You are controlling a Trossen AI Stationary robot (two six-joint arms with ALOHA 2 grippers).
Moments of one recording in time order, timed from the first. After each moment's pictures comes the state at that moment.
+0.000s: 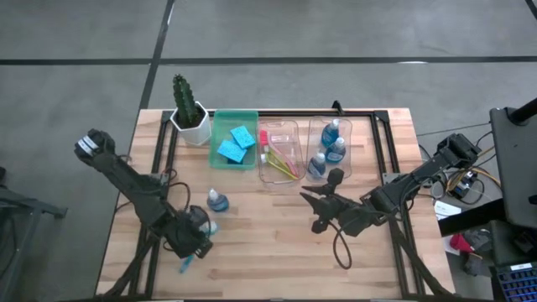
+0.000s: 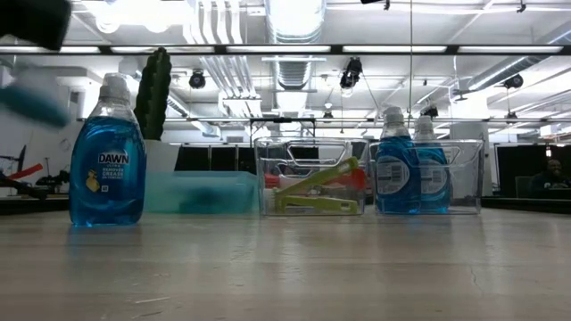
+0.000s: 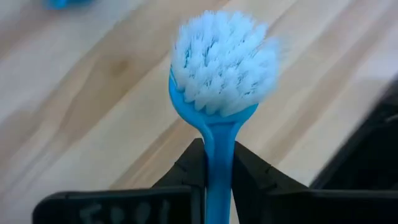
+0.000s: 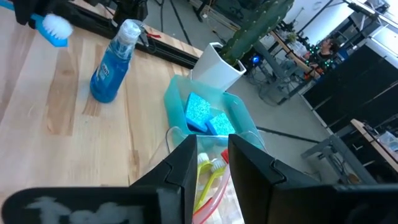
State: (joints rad) left arm -0.77 1.25 0.81 -0.69 -0.17 -1.62; right arm 0.55 1.37 0.99 -0.18 0.99 -0.08
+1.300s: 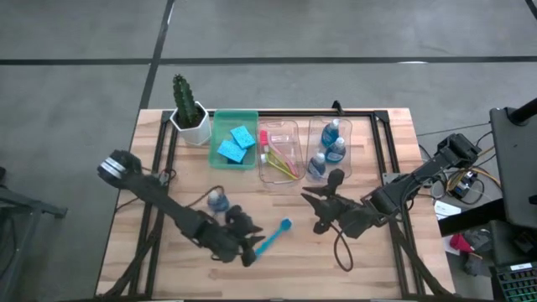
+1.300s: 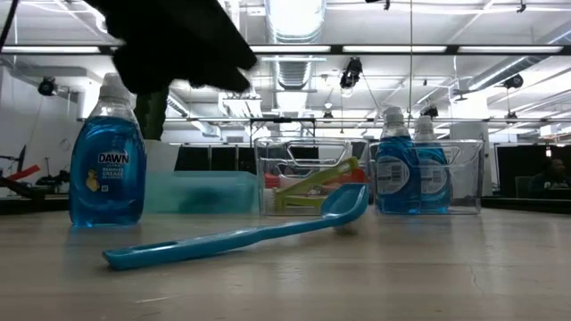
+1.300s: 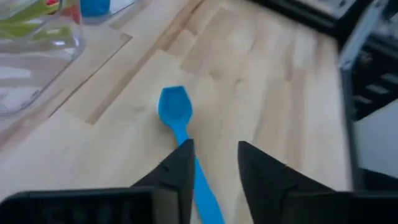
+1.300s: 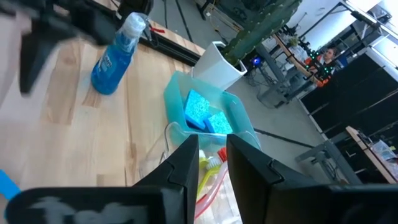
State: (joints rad) left arm -0.59 1.64 1.02 -0.06 -0.60 -0.82; right arm 0.56 1.37 1.00 -0.23 1.00 -0.11
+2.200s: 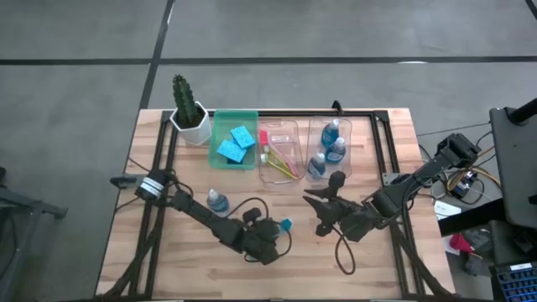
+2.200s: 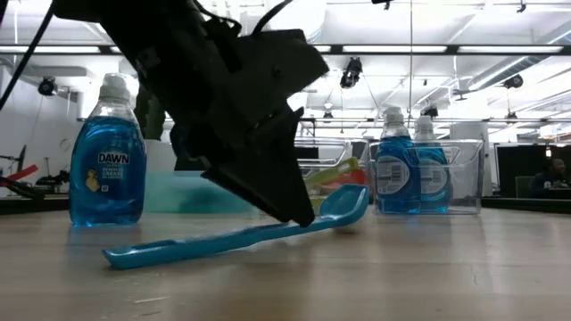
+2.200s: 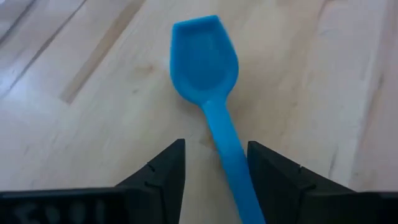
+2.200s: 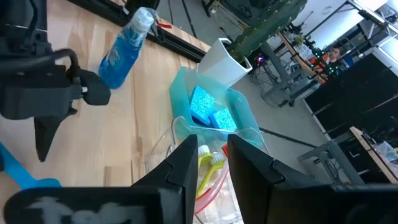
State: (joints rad) left arm -0.48 2.04 1.32 -0.29 -0.51 -0.79; right arm 0.59 1.37 1.00 -0.28 1.00 -0.08
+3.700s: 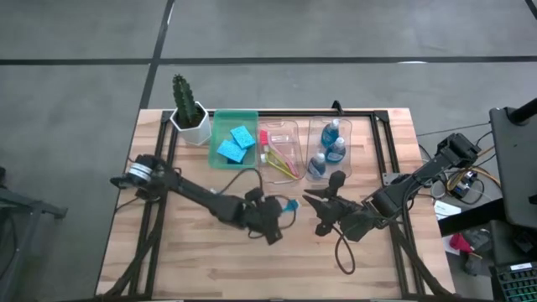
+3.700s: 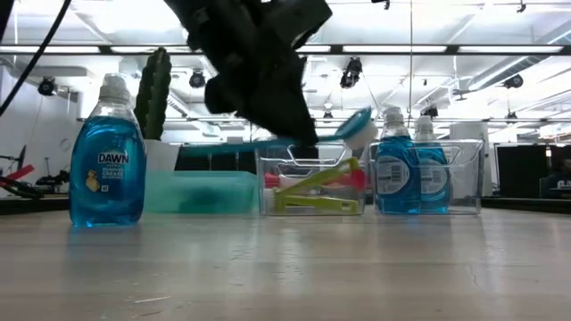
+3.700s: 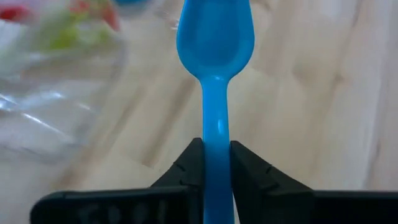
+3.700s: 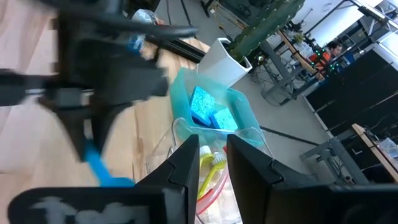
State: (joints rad) left arm -0.34 1.88 1.32 -0.35 -0.45 -0.66; right arm 0.58 1.37 1.01 -0.28 1.00 -0.06
